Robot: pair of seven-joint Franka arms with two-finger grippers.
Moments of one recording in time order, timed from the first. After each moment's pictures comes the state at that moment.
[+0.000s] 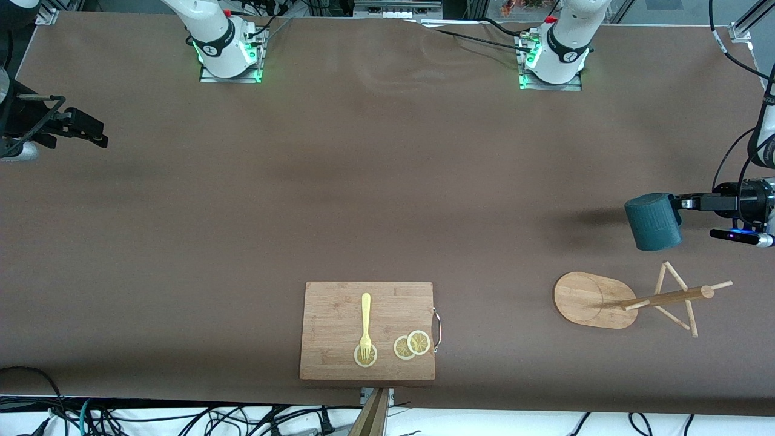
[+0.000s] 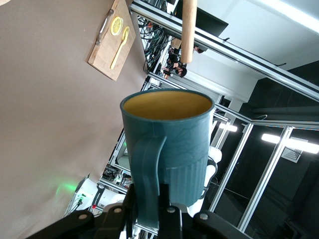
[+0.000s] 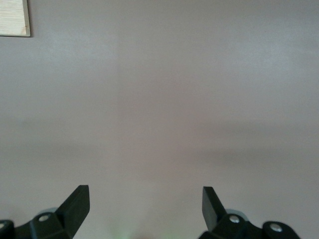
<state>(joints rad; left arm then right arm) 0.87 0.70 -0.35 -1.61 -1.06 1.31 0.29 0.00 -0.03 -0.04 -1.70 -0.02 1.60 -0.07</state>
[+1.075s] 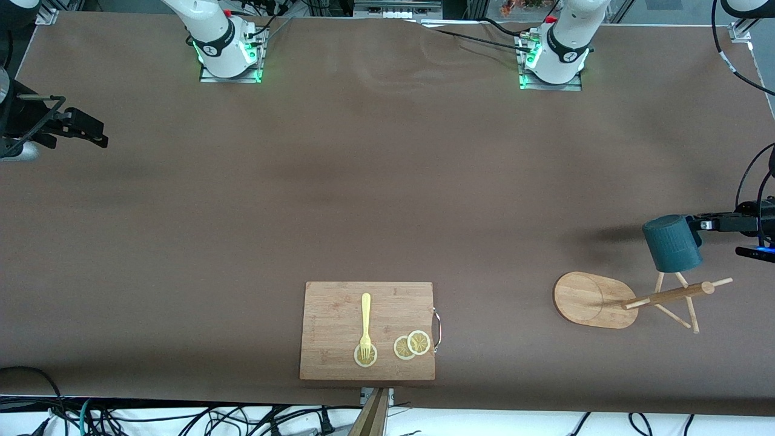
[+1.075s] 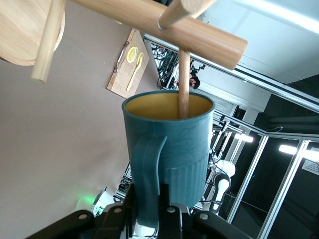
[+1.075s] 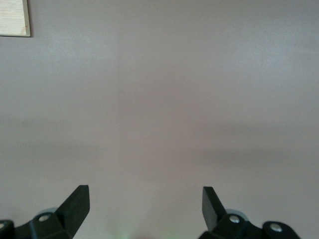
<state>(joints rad) 0.85 0.84 -0.32 -1.36 -0.99 1.31 0.24 0.00 -0.03 -0.04 -1.70 -0.02 1.60 -0.07</state>
